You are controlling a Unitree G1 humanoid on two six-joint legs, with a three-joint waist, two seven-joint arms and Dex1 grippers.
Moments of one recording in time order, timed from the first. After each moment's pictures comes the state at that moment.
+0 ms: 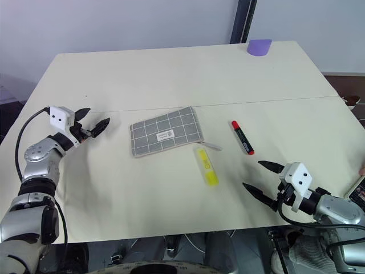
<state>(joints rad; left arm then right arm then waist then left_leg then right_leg) -0.59 0.58 0.26 0.91 -0.25 -0.31 -0.84 0.30 -0.71 -0.33 -0.19 0.41 0.05 1.00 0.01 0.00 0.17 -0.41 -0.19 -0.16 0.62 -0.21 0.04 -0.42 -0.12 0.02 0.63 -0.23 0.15</state>
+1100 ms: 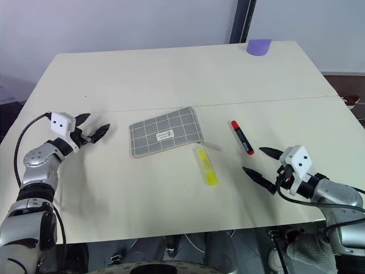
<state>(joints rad) -0.52 0.58 0.25 0.85 -0.23 -0.34 -0.85 0.12 -0.72 -0.32 -0.20 0.48 0.21 0.94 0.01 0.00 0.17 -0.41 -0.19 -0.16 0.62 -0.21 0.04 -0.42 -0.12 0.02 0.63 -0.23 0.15</state>
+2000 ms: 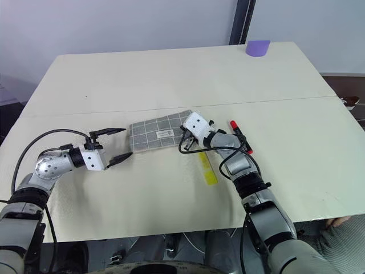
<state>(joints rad) -0.53 0.69 -0.08 0.91 0.32 -1.18 -0.64 -0.62 -0.29 0.27 0.45 -0.09 0.05 0.59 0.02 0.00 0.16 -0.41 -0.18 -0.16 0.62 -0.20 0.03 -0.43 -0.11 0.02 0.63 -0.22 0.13</state>
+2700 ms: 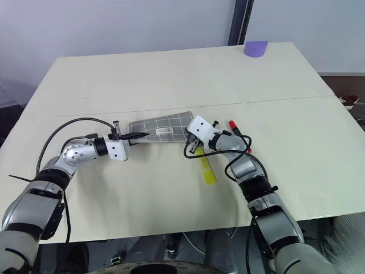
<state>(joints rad) -0.71 0.59 -0.24 1.08 0.32 -1.18 -0.60 -0.55 -0.32 0.23 0.34 -0.06 0.08 0.64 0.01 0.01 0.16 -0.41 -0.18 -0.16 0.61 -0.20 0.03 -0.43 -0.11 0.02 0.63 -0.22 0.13</state>
